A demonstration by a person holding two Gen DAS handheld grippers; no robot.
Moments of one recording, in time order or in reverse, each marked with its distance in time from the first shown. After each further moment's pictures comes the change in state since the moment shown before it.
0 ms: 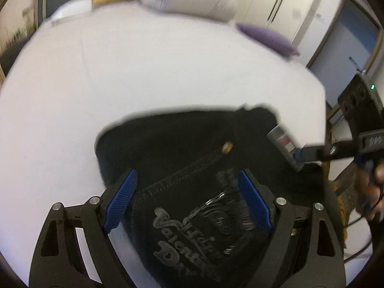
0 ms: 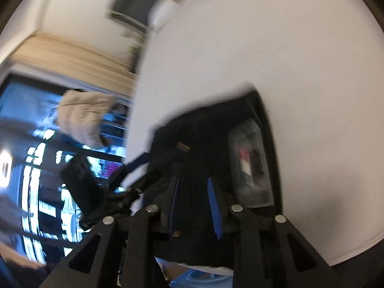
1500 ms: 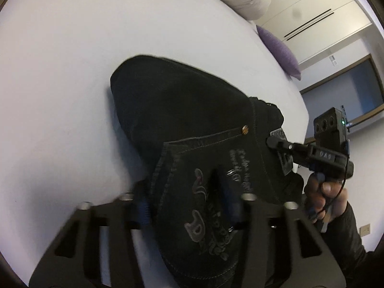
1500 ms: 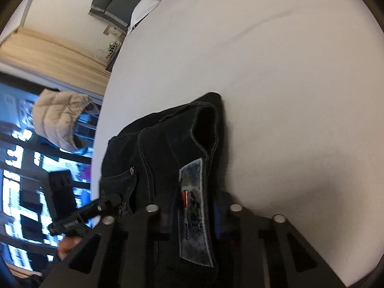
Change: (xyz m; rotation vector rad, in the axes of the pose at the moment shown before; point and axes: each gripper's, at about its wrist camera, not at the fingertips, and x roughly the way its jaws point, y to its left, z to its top) left arm 0.003 0.076 -0.025 -0.351 0.132 -0.236; right arm 0.019 -0.004 0.028 -0.084 -0.051 -0.133
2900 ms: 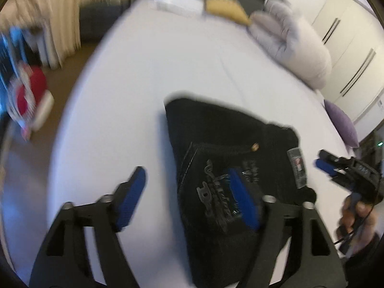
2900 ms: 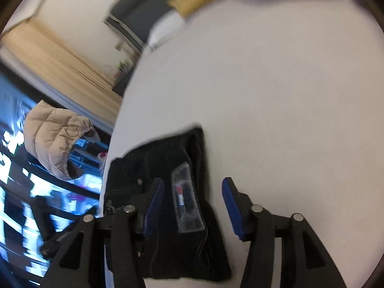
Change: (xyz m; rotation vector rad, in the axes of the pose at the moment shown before) left arm -0.184 0.217 0.136 -0.064 -0.391 0.408; right arm 0.099 0.161 0.129 -0.123 -0.249 -0.057
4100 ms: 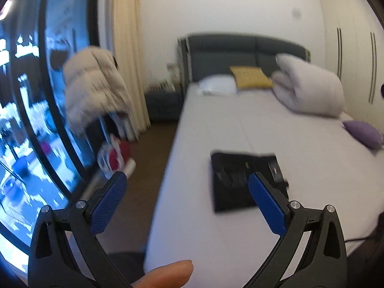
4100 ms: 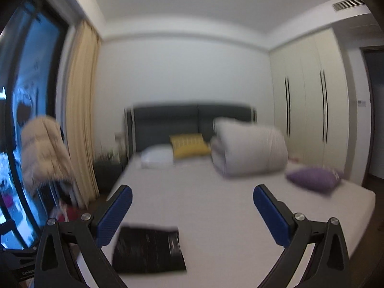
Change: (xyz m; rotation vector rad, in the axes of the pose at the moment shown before) left arm -0.320 -0.155 -0.135 0.095 -0.379 0.403; right arm -0.325 0.186 -0.132 -0.417 -0.729 -0.384
